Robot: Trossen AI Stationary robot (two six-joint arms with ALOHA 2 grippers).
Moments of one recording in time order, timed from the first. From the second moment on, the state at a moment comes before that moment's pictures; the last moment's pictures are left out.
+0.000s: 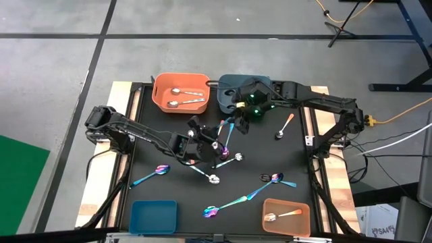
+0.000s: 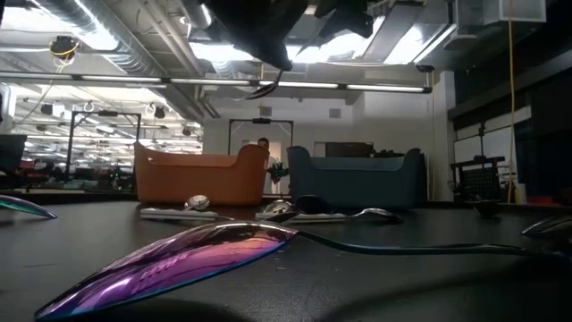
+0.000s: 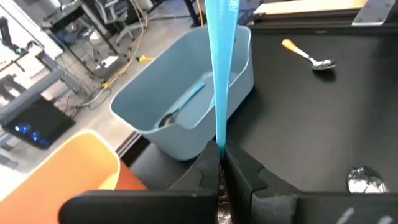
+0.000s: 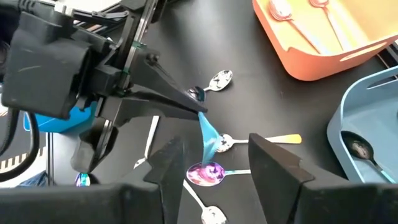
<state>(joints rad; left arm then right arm) -0.23 1.68 1.25 -0.31 -0.99 -0.26 -0.15 1.59 1.72 -0.94 -0.15 0.26</state>
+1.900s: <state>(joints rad) -0.20 1.68 1.25 -0.17 -1.01 -0.01 -0.15 1.59 1.72 -0.95 -0.15 0.28</state>
